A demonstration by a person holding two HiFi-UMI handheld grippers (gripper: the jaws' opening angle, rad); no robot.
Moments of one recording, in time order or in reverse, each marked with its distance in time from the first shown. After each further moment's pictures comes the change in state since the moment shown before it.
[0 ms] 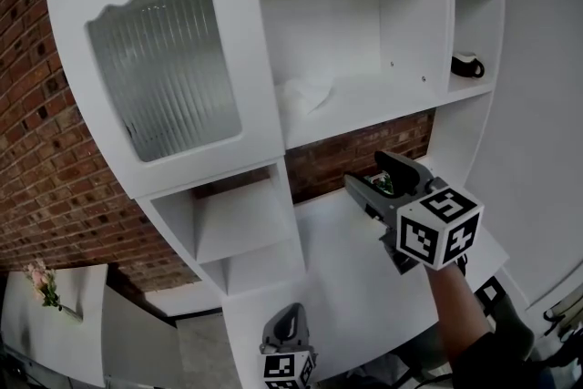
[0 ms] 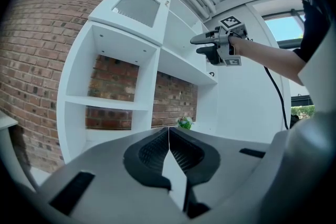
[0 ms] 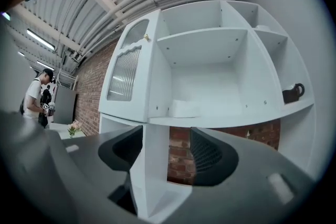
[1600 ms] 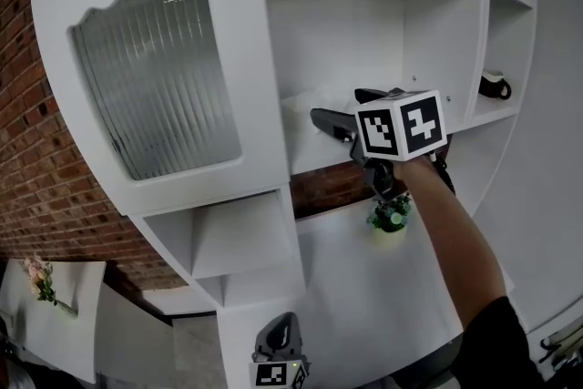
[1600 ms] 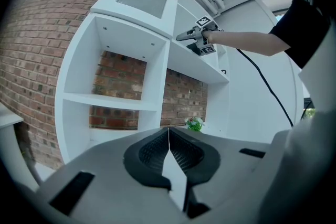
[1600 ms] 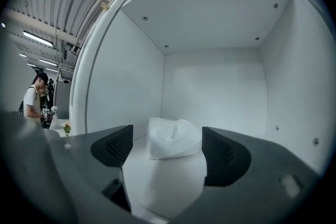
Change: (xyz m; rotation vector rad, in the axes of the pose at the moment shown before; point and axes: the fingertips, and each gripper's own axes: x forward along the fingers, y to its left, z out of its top) left arm 0.033 0.017 0.015 -0.019 0.024 0.070; right arm 0.157 -0.064 0.063 -0.020 0.141 0.059
